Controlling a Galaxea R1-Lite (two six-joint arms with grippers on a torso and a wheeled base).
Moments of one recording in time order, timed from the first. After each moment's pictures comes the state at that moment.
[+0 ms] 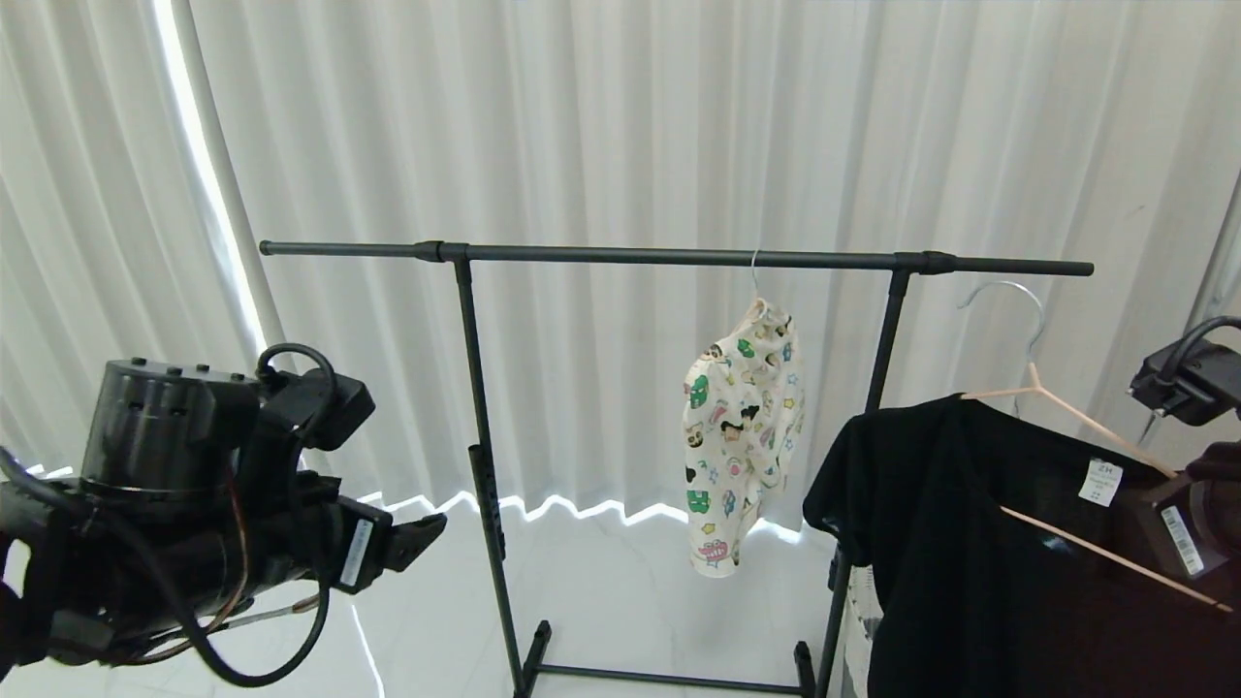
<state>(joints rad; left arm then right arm) -0.29 1.40 -0.61 -0.13 0.10 0.15 0.23 1.25 -0.78 0.15 -0.16 -0.25</state>
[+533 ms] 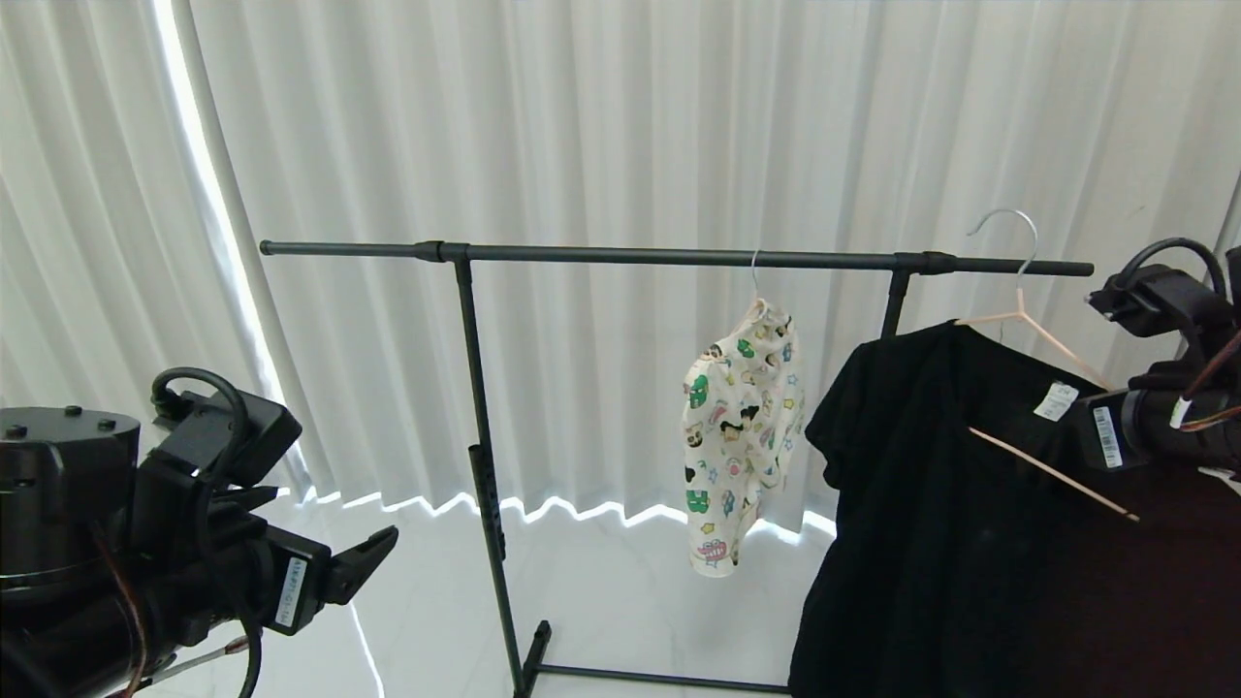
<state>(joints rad) -0.30 1.25 -0.48 -0.22 0.18 0.19 0.23 1.42 -0.95 0.07 -0.20 -0.07</state>
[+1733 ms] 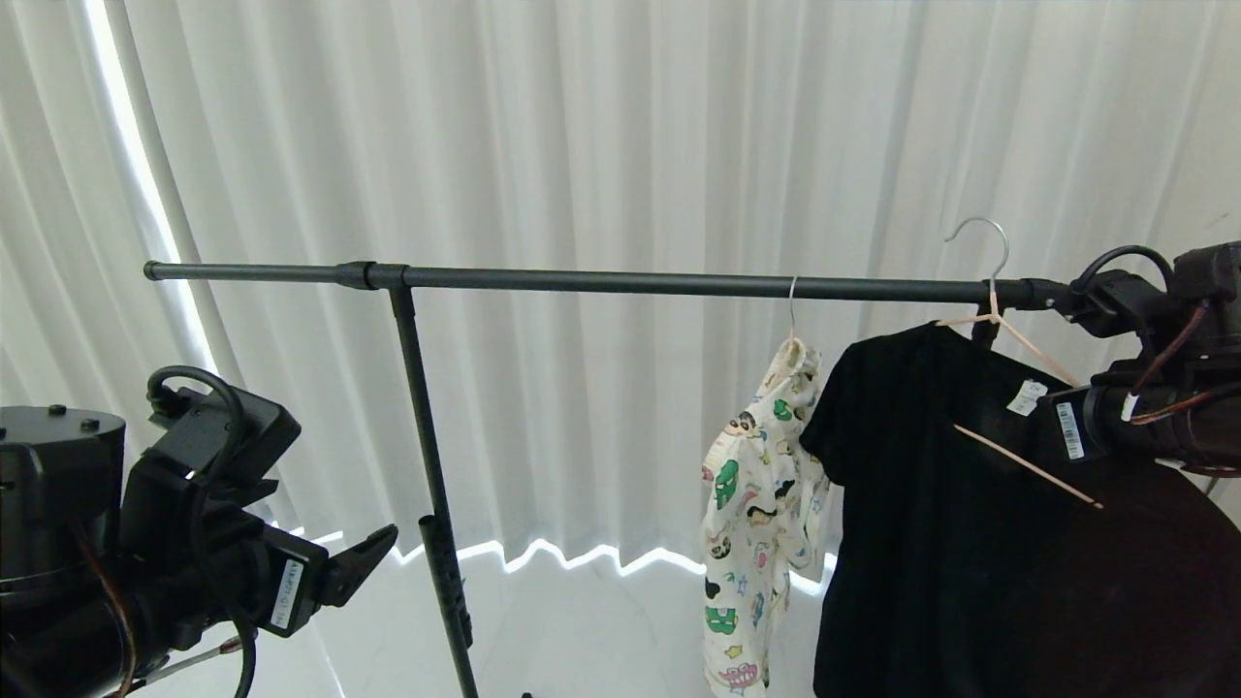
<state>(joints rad) -0.31 1.23 -0.48 -0.22 0.17 0.23 0.23 1.50 -0.96 0.02 -0.20 -0.08</state>
